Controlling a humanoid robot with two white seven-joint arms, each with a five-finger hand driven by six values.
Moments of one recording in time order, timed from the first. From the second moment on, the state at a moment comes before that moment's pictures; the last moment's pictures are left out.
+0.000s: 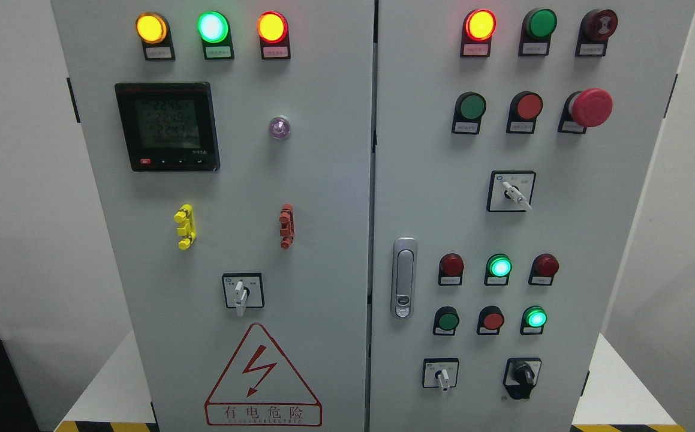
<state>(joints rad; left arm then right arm) 0.31 -0.01 -0.01 -1.27 -0.09 -0.07 0.05 0.15 0.12 -0.13 -0.13 0.21 0.11 -0.12</state>
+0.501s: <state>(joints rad) 0.29 0.00 0.00 -1.52 -0.08 -0.21 0.09 0.15 0.12 -0.13 -0.13 0.21 0.11 -0.12</state>
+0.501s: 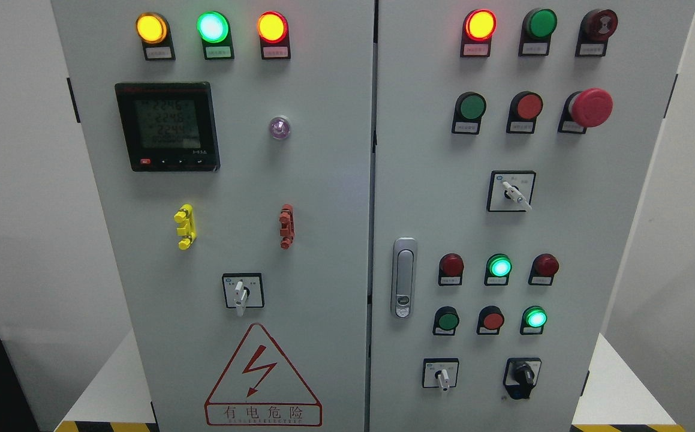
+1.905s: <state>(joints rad) -0.02 0.00 -0.08 -1.84 -0.09 0.09 0.33 0.15 0.12 -0.13 -0.13 0.21 0.11 -0.12</state>
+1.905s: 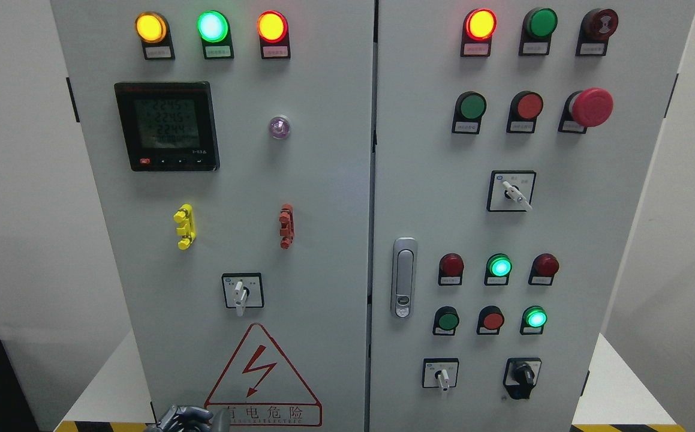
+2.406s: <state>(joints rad) -0.10 -0.04 -0.12 -1.88 -0.09 0.17 0.40 0.15 0.12 -0.13 -0.13 0.21 0.11 -0.12</state>
